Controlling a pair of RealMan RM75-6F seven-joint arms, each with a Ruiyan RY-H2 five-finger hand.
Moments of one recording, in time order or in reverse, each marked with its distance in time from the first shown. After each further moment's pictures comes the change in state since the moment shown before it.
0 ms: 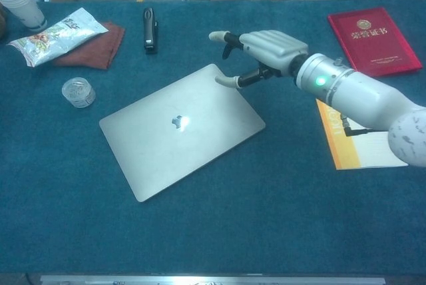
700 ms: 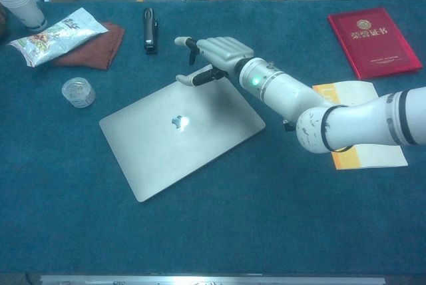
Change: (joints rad) left arm 0.023 -0.013 -0.032 0.029 -0.019 -0.010 -0.026; right arm 0.199 -0.329 0.059 0.443 0.047 -0.072 0.078
